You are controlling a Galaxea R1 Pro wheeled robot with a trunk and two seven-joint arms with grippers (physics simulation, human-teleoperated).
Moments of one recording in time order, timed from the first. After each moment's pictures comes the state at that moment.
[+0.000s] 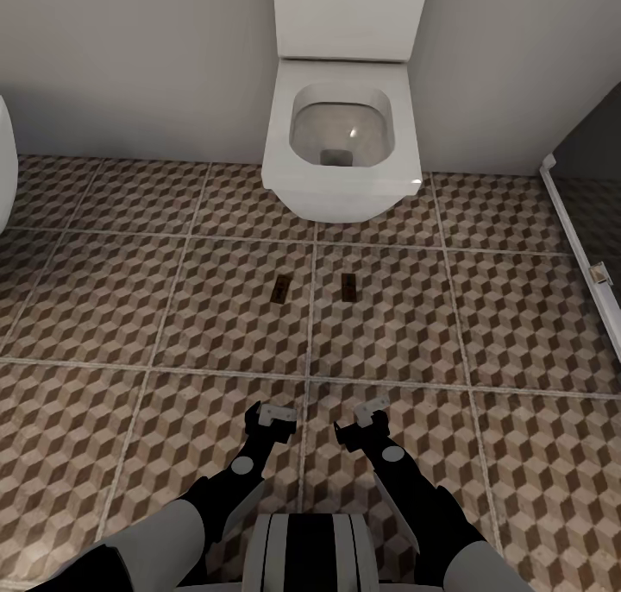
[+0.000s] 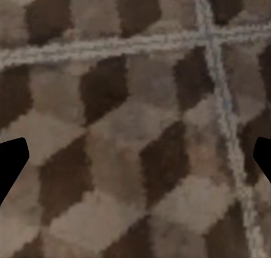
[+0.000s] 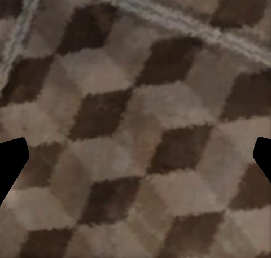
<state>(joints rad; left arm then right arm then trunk) -0.75 -0.11 -0.79 -0.34 0.46 -0.32 0.24 -0.53 0.05 0.35 -0.86 0.04 0.23 -0.06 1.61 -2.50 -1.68</state>
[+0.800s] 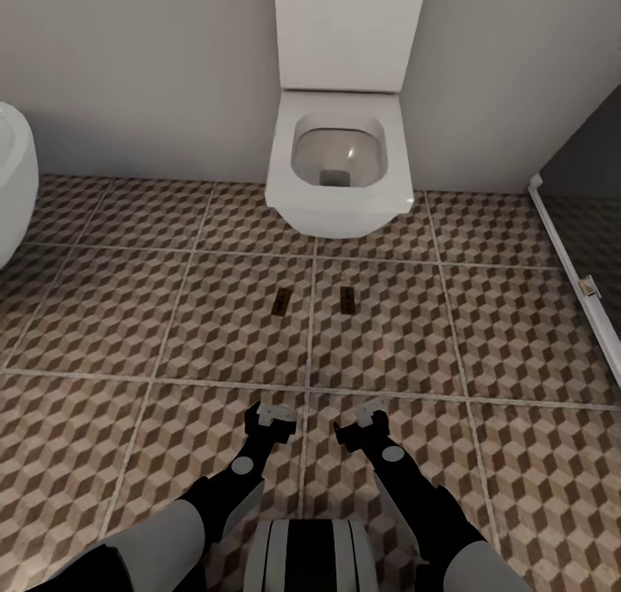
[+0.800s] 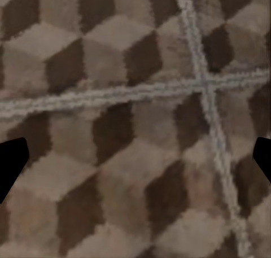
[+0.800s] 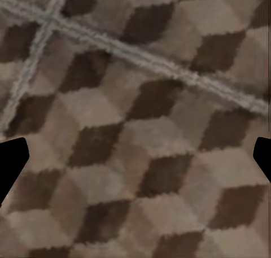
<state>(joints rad) -0.75 -0.11 -0.79 -0.33 0.46 -0.32 0.24 -0.53 0.05 0.35 -0.86 0.04 0.23 -0.06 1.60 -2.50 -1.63</state>
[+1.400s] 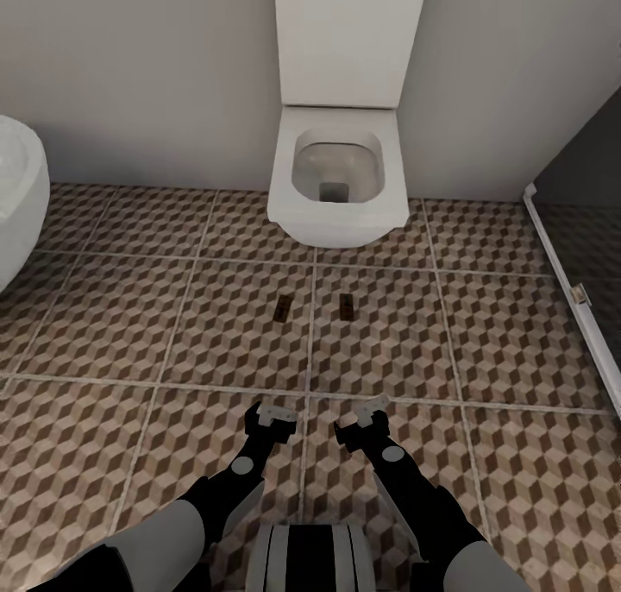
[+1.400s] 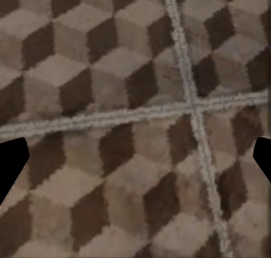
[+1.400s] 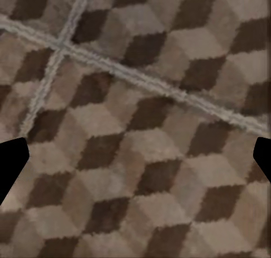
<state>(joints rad) -0.75 -0.11 -0.79 -0.33 0.46 -0.32 0.24 -0.53 0.05 0.36 -0.86 0.04 0.23 -0.06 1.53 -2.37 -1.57</state>
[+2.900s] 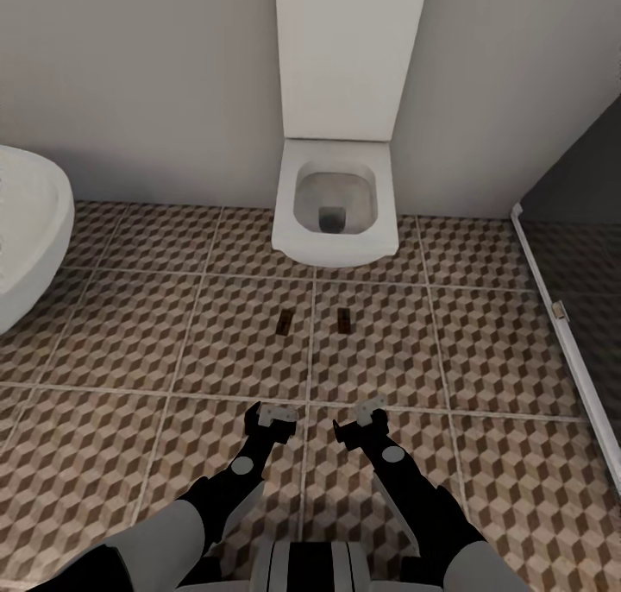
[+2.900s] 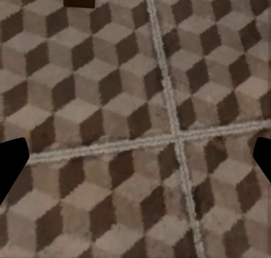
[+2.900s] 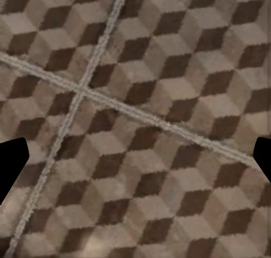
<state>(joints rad) -0.75 -0.11 -0.79 -0.33 0.46 -0.32 0.24 -0.53 0.05 0.36 -0.86 0.04 0.20 -0.05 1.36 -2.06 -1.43</state>
